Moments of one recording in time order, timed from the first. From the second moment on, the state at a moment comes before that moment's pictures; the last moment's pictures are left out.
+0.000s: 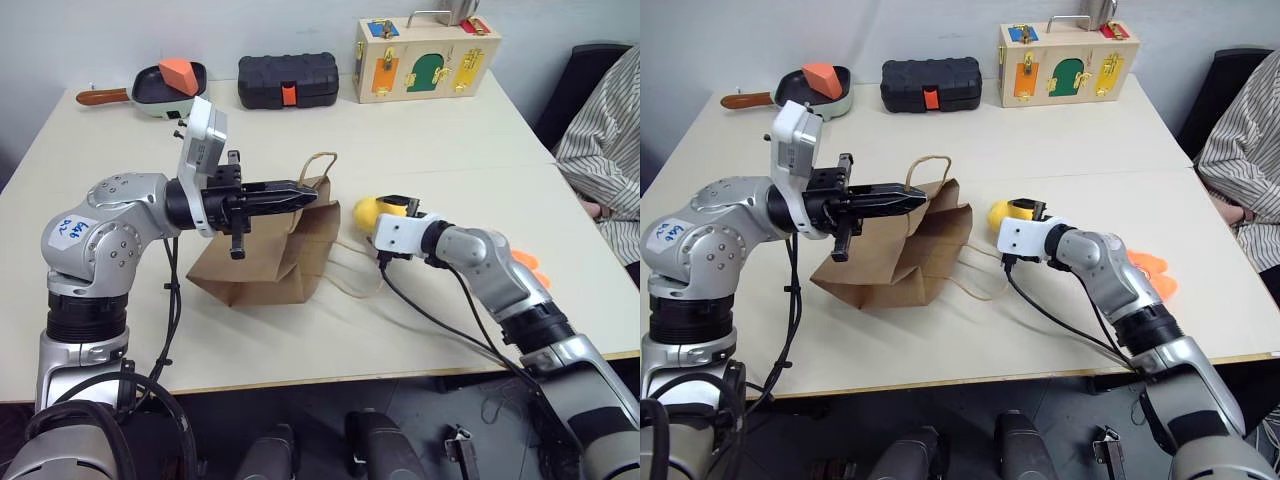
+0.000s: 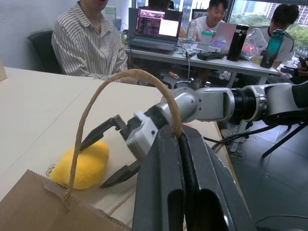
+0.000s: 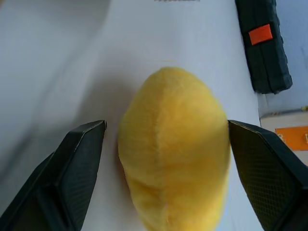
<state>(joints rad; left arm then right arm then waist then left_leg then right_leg) -0.79 0.65 0.08 -0.12 -0.74 0.79 -1.03 -0.79 -0.57 0.42 0.45 -0.41 -0.18 0.51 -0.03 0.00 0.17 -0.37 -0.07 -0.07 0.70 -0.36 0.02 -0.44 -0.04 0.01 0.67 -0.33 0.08</state>
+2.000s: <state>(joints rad) -0.78 0.63 0.09 -0.15 -0.79 0.82 -1.00 -0.44 -0.79 0.10 -0.19 0.06 -0.32 0.80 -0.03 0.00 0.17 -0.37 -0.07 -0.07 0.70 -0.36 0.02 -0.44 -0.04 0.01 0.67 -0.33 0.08</state>
